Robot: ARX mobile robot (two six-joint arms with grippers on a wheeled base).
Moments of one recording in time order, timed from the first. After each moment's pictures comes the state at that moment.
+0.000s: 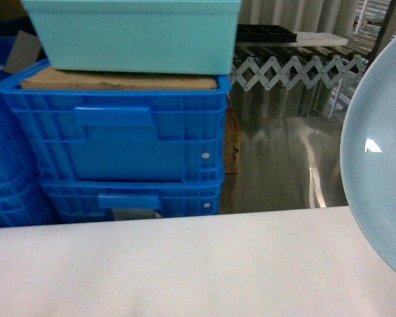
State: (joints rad) left arm 0.00 0.01 0.01 0.00 0.00 0.00; right arm -0.03 0.49 0.23 0.17 -0.15 -0.09
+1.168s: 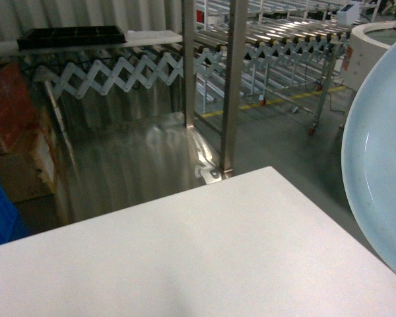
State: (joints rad) left arm 0.00 0.01 0.01 0.00 0.00 0.00; right arm -0.03 0.49 0.23 0.16 -0.15 -0.08
